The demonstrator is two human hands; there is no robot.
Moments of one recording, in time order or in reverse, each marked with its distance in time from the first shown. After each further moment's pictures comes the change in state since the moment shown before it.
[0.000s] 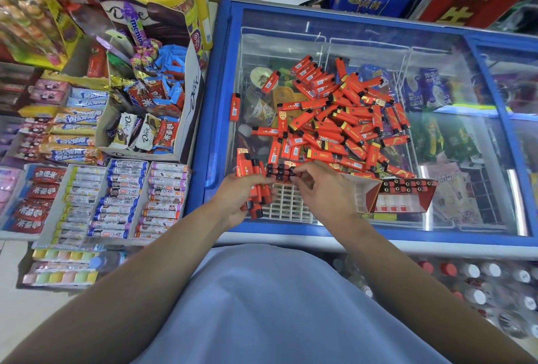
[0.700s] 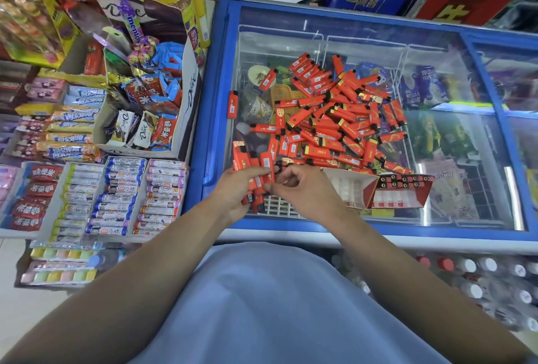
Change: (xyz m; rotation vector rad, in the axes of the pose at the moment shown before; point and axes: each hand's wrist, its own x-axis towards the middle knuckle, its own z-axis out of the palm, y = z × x) left_hand 0.000 -0.001 0.006 -0.113 -0.026 0.066; right_hand -0.002 -0.036 -0.015 0.501 -0.353 0.254
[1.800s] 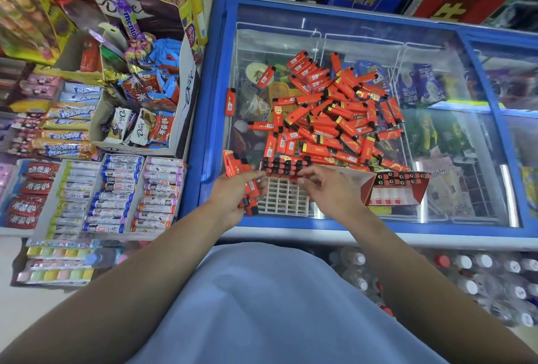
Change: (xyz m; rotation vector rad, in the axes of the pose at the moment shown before) left_hand -0.004 -0.010 -0.004 -0.074 0.134 -0.035; right_hand -0.002 0.036 -0.031 -0.268 0.039 0.045
